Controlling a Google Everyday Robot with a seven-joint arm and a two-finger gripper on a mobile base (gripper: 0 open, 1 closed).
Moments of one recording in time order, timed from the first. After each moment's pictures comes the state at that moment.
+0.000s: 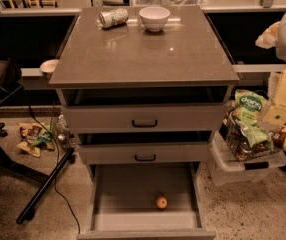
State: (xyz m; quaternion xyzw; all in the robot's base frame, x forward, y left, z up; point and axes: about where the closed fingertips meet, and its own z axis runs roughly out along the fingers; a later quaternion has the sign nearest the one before) arm 0.438 -0.216 0.977 -0.60 0.78 -0.04 0.16
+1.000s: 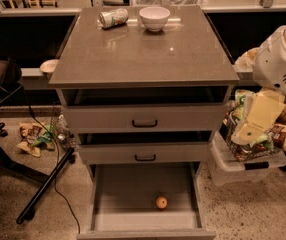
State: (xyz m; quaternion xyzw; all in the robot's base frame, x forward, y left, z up) arm 0.443 -0.188 0.932 -0.60 0.78 0.02 0.20
